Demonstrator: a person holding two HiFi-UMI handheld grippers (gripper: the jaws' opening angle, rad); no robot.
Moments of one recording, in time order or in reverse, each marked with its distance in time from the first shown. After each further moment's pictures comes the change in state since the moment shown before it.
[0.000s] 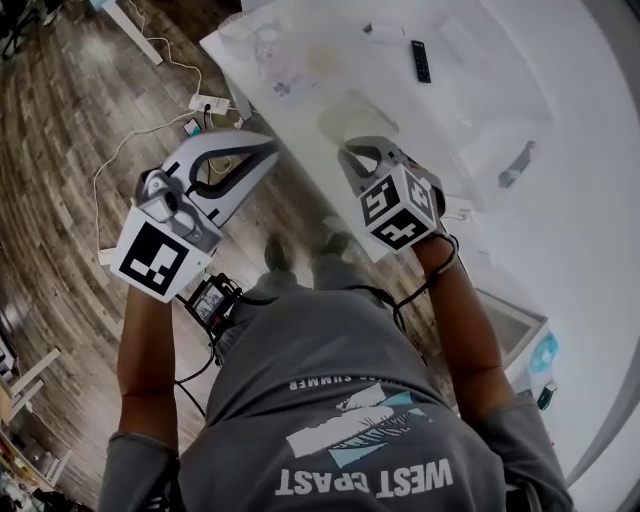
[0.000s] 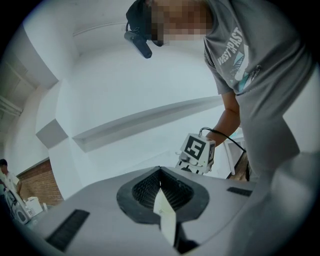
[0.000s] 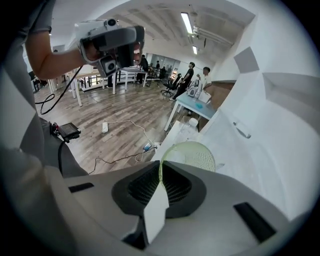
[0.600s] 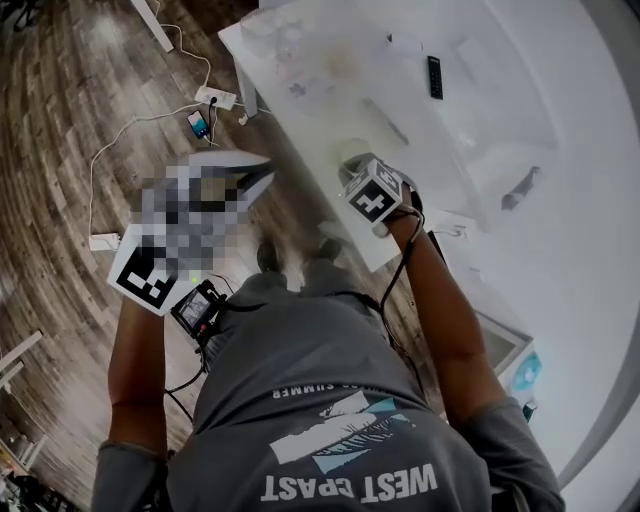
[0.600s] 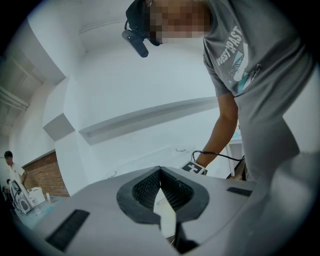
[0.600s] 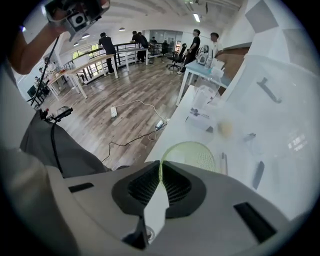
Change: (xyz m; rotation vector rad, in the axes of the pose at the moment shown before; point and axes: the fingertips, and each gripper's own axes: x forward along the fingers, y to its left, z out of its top) left arm -0.029 -0.010 -0.022 -0.061 0.030 0.028; right arm 0.105 0.036 -0.083 0.072 0.266 0.191
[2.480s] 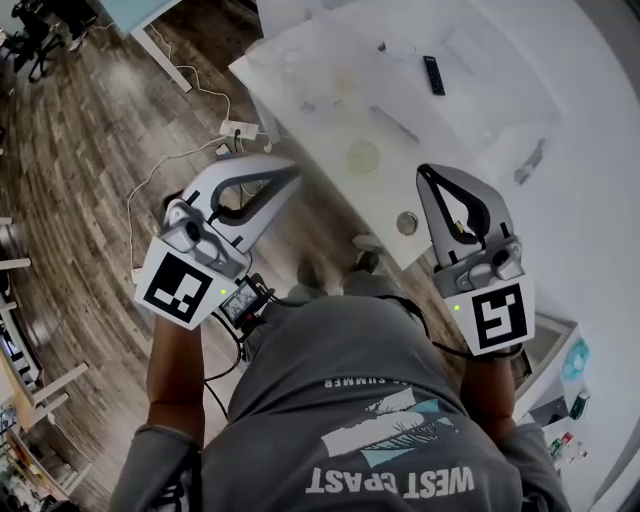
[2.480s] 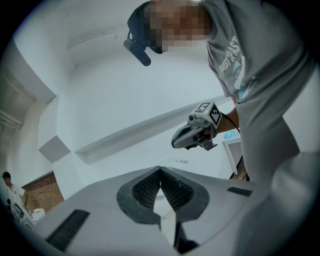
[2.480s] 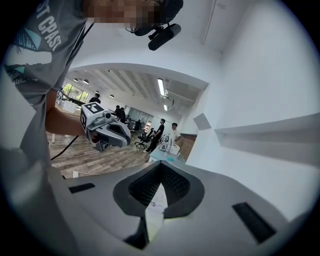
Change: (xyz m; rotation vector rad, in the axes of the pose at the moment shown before) left arm -0.018 -0.017 0.080 0.111 -0.076 0.012; right arm -0.363 0.042 0.084 0.075 -0.942 -0.484
